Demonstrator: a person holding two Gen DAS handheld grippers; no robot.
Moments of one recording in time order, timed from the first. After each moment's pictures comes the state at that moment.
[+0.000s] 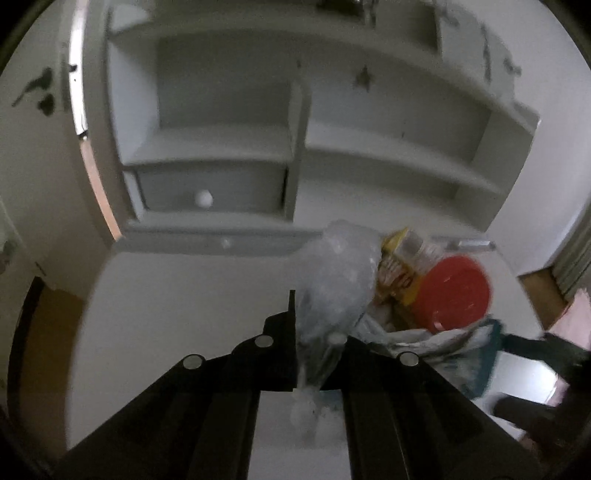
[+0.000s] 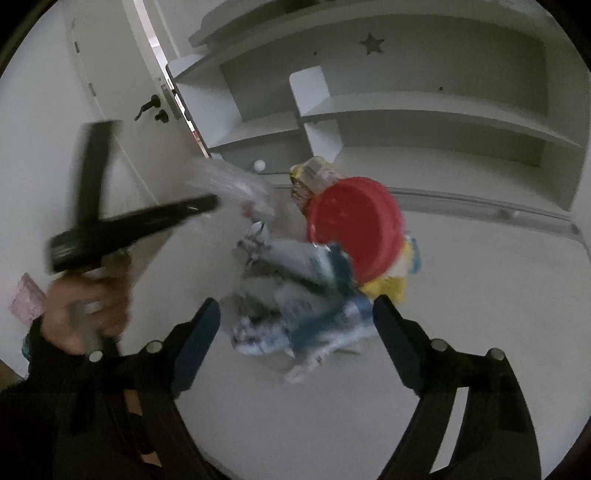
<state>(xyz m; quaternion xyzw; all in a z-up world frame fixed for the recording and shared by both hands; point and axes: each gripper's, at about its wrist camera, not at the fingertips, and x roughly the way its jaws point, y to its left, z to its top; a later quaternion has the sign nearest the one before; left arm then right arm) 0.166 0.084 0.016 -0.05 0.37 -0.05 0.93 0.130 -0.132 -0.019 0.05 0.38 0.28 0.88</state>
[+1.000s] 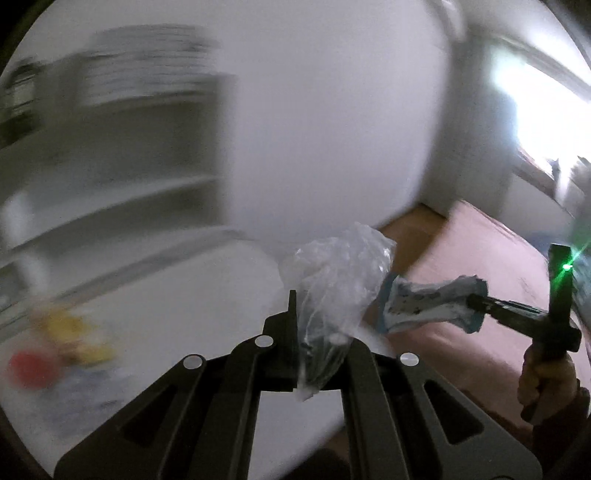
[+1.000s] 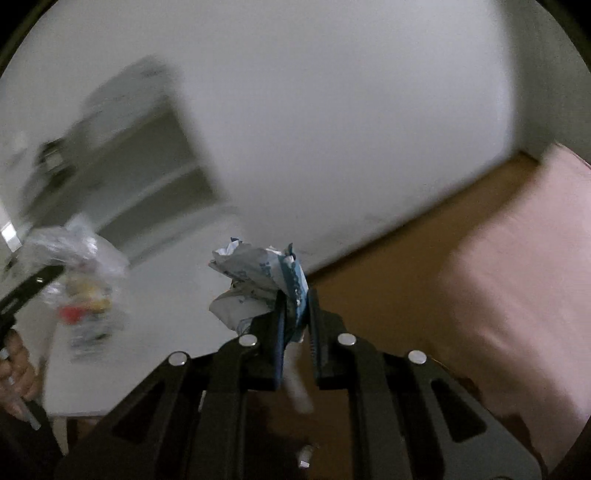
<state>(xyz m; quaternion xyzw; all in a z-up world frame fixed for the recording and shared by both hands) 0.037 -0.271 0.057 0.06 0.30 -0.38 0.87 -0.152 -0.543 -0.040 0.23 0.31 -0.18 0.91</state>
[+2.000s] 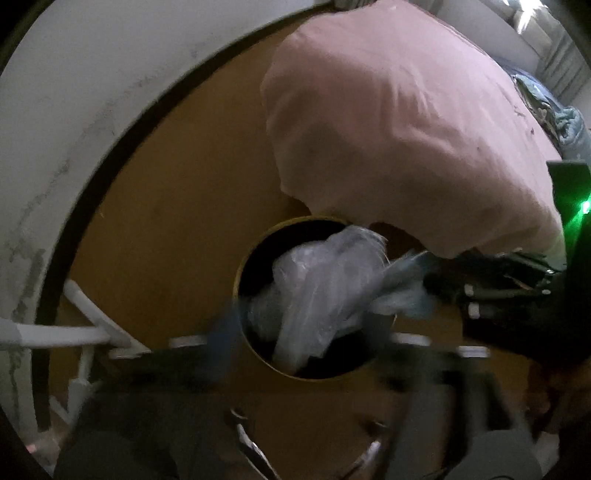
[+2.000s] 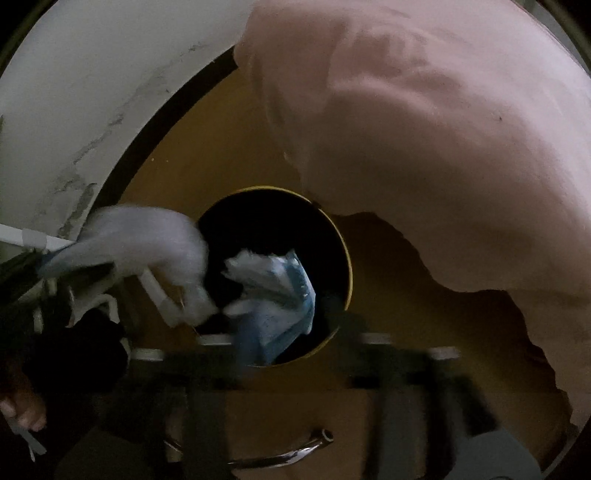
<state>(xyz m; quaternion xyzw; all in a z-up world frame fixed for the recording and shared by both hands) 0.020 -0.594 -0.309 0.27 0.51 -0.47 0.67 -0.152 -0.672 -0.388 0.33 0.53 -0.26 0.74</state>
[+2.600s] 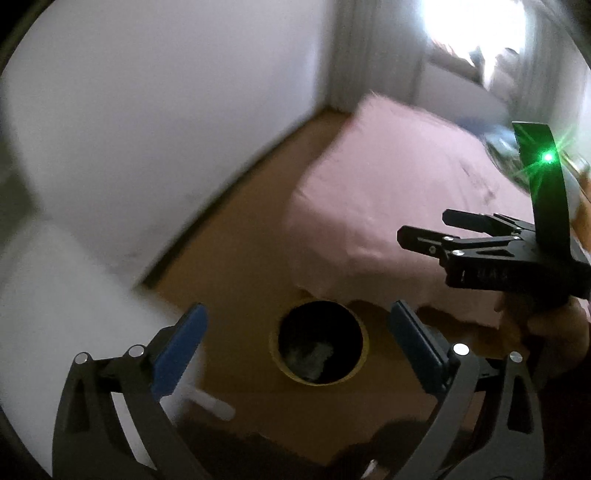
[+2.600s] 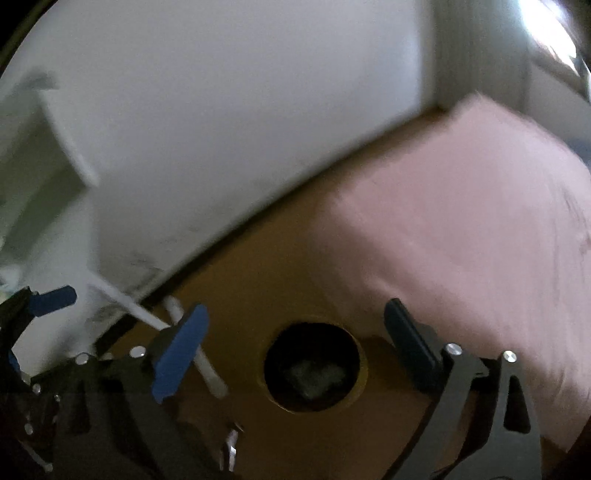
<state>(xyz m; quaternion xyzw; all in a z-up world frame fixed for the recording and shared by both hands) -0.018 -0.428 -0.044 0.19 0.35 -0.49 0.77 -0.154 -0.565 -0.112 0.21 0.33 -0.22 0.89</state>
